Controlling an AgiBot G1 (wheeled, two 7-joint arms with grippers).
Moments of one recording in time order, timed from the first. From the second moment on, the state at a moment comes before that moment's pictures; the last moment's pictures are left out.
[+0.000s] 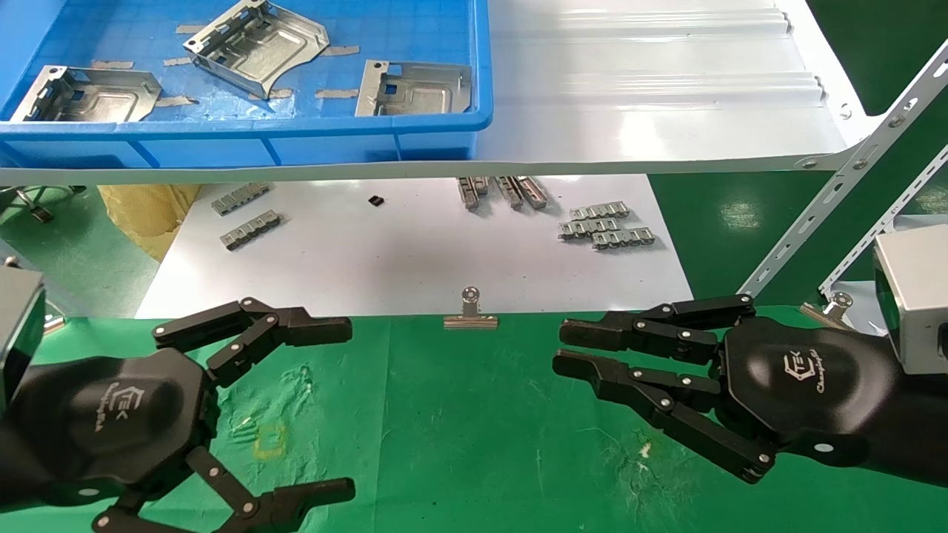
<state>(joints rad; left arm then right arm) -1.08 0.61 0.28 -1.28 0.73 1.50 -0.19 1.07 -0.55 -0.38 1.21 -0.62 -1.41 0.10</state>
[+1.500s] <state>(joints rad) -1.81 0.88 0.43 -0.55 1.12 1.38 -0.14 1.07 -0.55 -0.38 1.21 -0.62 -1.41 0.10</state>
